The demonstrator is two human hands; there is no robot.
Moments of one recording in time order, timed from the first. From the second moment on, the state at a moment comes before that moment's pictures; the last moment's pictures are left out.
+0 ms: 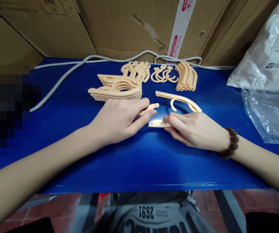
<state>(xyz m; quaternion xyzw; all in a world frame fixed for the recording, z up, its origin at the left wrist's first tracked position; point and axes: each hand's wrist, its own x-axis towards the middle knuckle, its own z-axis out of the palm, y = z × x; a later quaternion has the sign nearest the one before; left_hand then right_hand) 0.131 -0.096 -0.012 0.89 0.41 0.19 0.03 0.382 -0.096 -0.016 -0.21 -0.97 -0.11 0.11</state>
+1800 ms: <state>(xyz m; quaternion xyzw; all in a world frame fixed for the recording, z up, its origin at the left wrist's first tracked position) 0.134 -0.094 -0.016 0.93 0.36 0.04 0.00 0.388 -0.093 -0.012 -0.25 -0.95 -0.11 0.14</state>
